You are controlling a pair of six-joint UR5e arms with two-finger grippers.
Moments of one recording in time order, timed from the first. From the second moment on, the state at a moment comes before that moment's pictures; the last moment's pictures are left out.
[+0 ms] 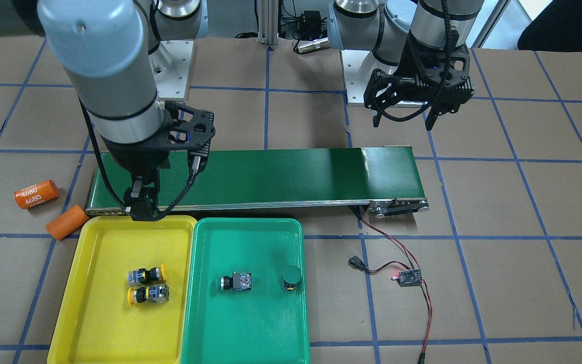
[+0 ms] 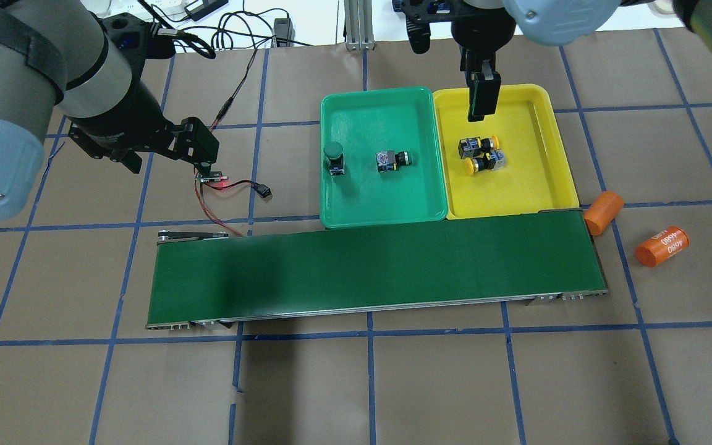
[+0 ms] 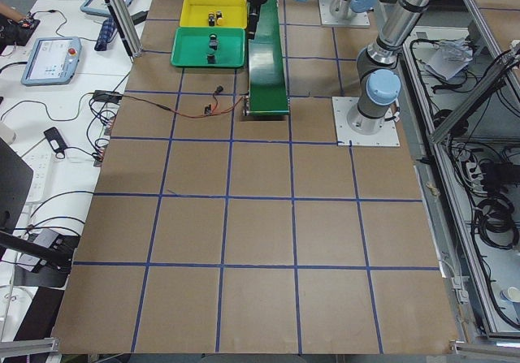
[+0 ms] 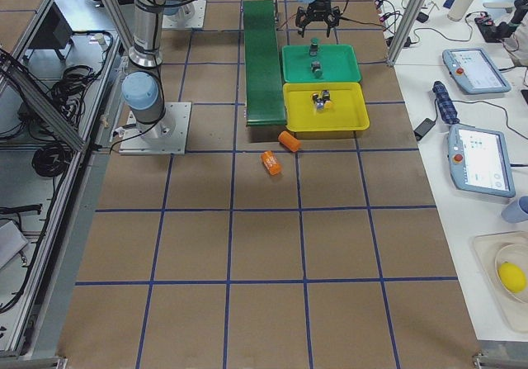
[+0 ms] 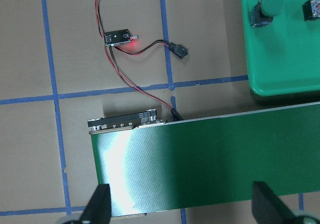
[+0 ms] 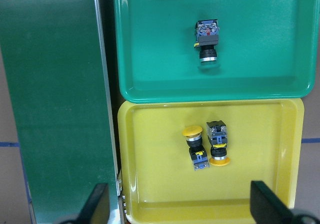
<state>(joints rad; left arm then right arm) -1.59 -1.47 -1.70 -1.44 1.60 0.07 1.73 -1.31 1.29 -1.58 -1.64 -1.41</state>
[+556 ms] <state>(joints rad) -1.59 -1.47 -1.70 -1.44 1.60 0.07 1.70 -1.36 1.31 -1.53 -1.64 -1.38</state>
